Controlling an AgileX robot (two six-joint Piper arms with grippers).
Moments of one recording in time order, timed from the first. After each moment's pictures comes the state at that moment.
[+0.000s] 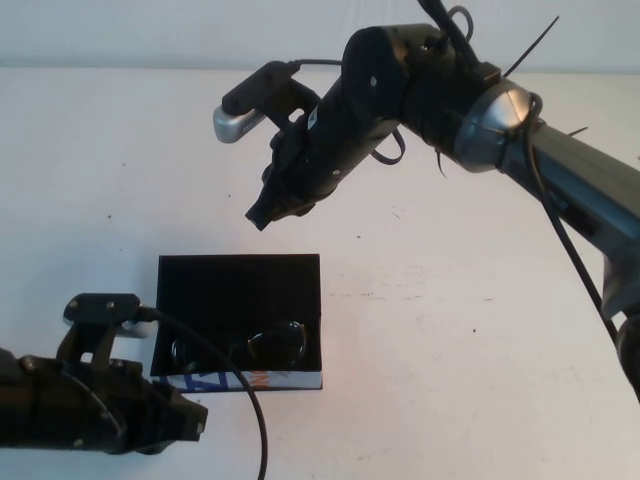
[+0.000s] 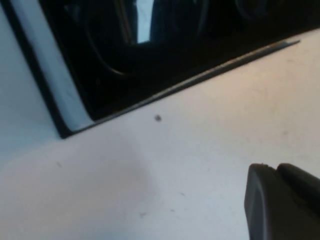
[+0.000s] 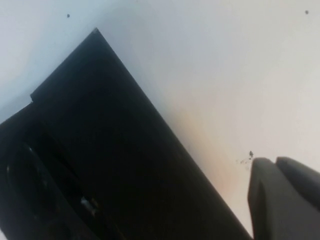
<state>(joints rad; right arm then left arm) 0.63 2.21 -2.14 0.30 1.02 -0.47 -0.28 1.40 -0.49 -1.16 0.55 1.04</state>
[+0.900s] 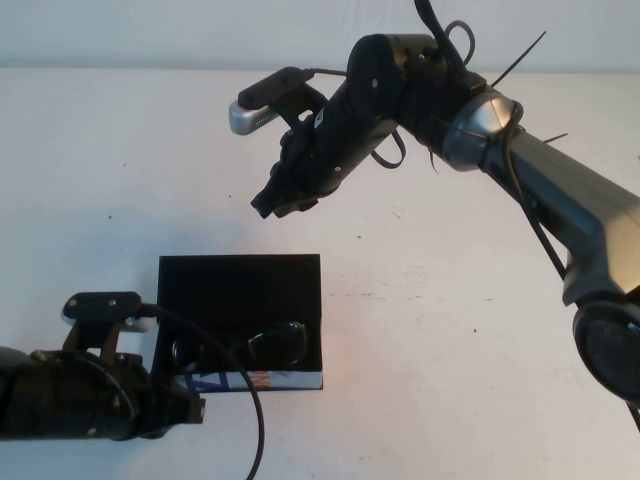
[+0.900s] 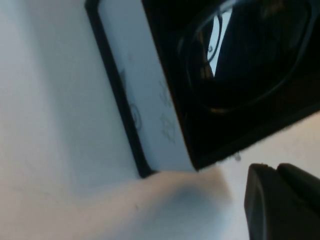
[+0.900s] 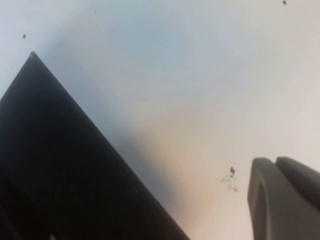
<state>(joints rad) 0.58 2.35 -2.30 0.34 1.07 -0.41 -0.28 1.52 -0.49 -1.38 0.41 1.25</state>
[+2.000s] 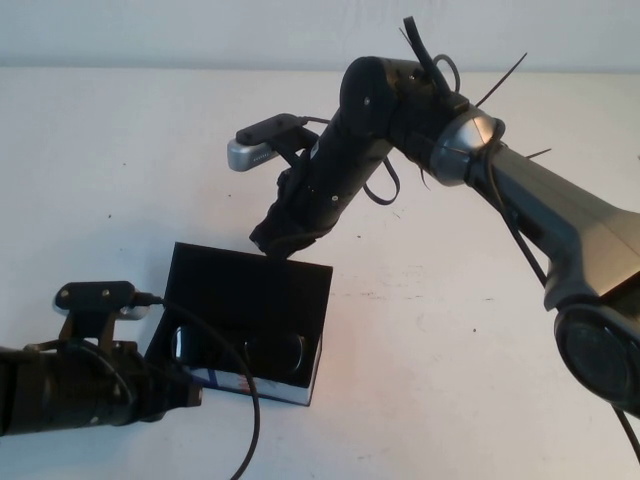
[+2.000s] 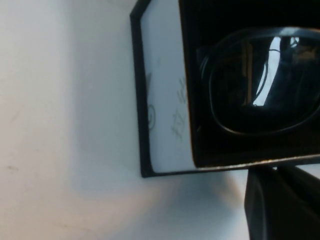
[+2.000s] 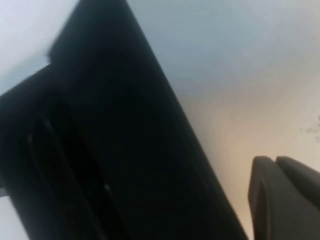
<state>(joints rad) 0.58 2.41 -2.31 0.43 1.22 -0.41 -0.28 1.55 -0.49 -1.65 0.34 1.50</state>
